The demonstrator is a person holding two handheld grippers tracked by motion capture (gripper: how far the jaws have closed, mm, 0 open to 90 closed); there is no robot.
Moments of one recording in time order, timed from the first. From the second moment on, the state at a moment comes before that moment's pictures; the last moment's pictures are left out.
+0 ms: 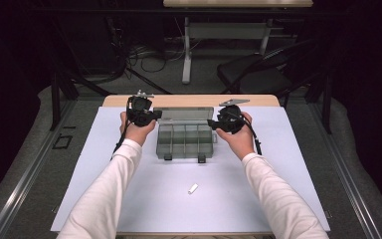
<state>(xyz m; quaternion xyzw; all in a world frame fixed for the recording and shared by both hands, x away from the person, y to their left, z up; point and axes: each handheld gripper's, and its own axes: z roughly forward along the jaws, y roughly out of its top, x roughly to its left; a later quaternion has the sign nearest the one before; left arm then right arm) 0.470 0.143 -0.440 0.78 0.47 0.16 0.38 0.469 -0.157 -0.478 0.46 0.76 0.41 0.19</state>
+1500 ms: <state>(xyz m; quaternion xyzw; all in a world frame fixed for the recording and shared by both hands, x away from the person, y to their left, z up) 0.473 0.142 -0.446 0.79 0.46 0.15 0.37 0.496 -0.150 -0.521 0.45 0.76 0.41 0.23</state>
